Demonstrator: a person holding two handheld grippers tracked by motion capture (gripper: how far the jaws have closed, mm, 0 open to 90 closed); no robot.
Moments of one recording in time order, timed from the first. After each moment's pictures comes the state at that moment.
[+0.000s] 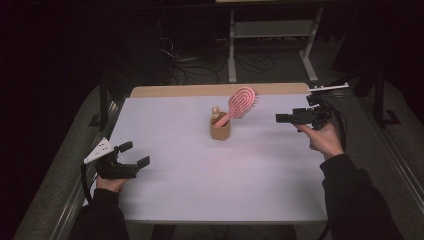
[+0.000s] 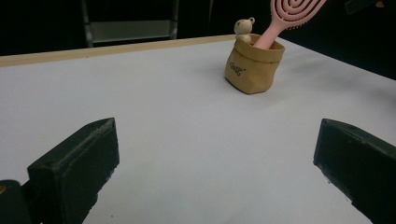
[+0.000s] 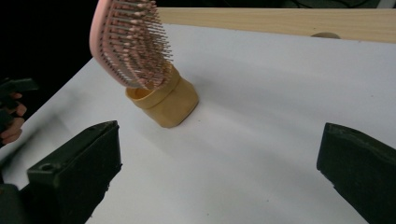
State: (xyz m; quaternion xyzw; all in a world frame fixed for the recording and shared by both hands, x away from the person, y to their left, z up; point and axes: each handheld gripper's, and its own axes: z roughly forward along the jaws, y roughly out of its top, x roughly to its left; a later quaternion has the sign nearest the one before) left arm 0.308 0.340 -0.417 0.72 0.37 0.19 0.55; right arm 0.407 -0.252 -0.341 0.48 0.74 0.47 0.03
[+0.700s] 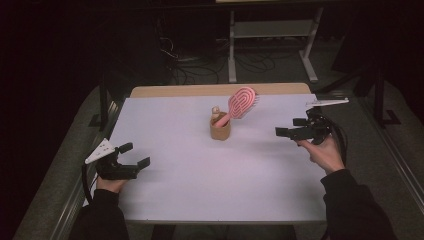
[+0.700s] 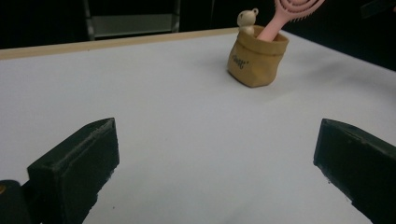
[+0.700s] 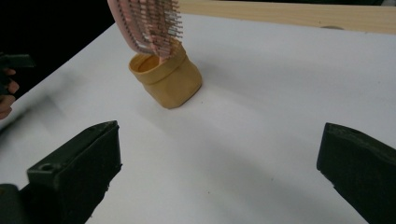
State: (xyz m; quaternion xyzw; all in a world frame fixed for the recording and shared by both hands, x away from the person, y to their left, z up) left arm 0.307 0.339 -0.421 0.73 0.38 0.19 0.53; right arm 0.376 -0.248 -0.361 0.46 0.75 0.47 0.05
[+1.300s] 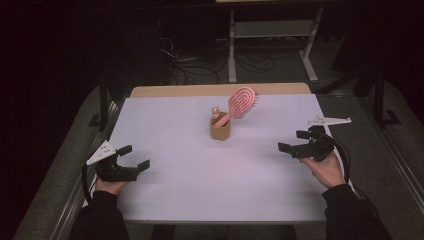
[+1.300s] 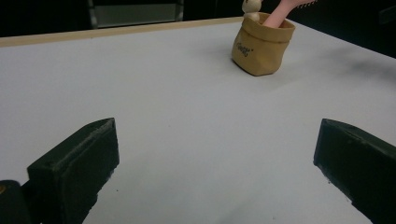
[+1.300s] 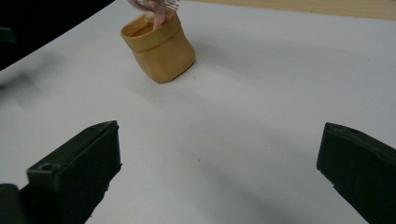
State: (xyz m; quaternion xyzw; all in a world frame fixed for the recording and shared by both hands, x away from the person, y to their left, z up) left arm 0.304 0.341 -0.423 0.73 0.39 0.19 0.53; right arm 0.343 -0.253 -0.393 0.45 0.75 0.47 0.10
